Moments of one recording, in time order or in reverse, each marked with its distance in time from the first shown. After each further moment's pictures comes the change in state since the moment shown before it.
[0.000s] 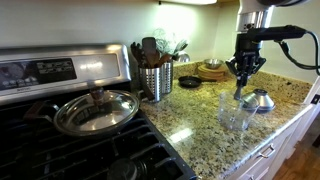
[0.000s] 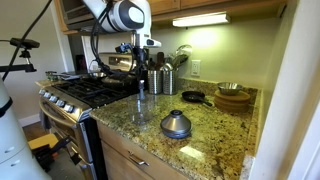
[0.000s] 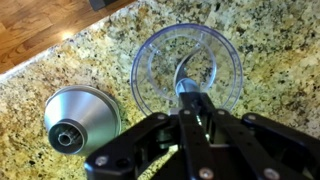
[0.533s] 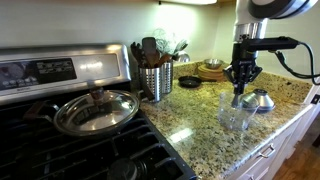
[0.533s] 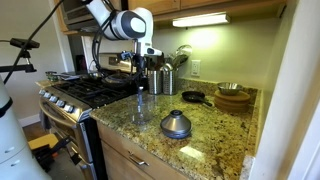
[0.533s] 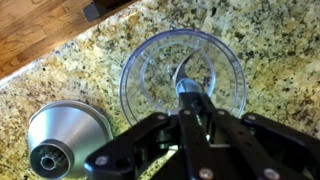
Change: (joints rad) arm 0.002 0.067 -0.001 -0.003 0.042 0.039 0.000
